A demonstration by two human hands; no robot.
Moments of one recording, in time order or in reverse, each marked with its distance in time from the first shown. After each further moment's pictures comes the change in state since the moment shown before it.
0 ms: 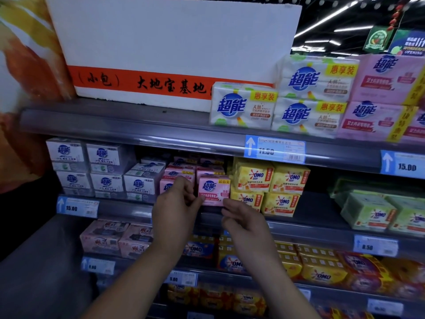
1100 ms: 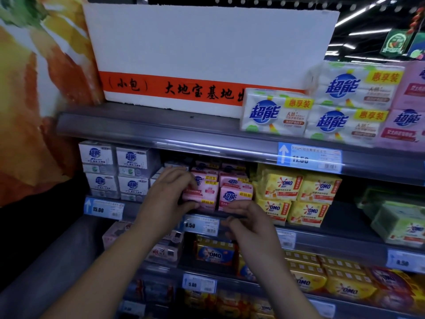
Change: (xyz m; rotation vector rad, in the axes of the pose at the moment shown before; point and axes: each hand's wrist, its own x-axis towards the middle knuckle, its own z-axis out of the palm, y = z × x) left_hand 0.048 -0.047 -0.071 0.172 -0.254 0.359; right_hand 0.008 -0.010 0.040 0.068 0.026 -0.070
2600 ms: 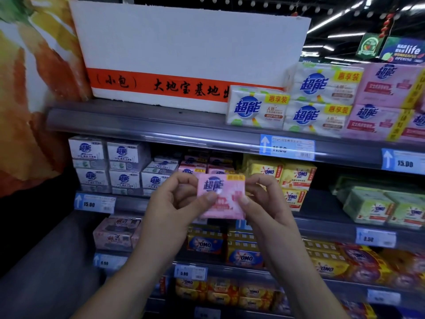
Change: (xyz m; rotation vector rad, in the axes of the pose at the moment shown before) left_hand -0.046 0.090 -0.018 -1.163 0.097 -0.350; right_hand -0.040 -0.029 -0.042 0.377 -0.177 -0.291
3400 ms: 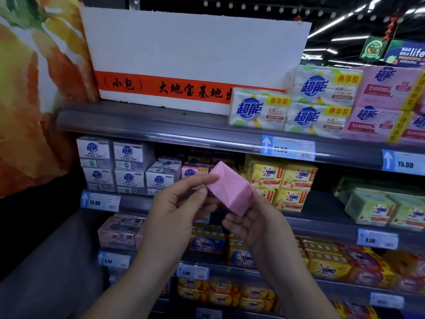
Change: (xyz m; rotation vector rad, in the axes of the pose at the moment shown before) left_hand -0.011 0.009 0.010 -0.025 0.091 0.004; right_hand -0.006 -0.003 0.022 0.304 0.191 0.300
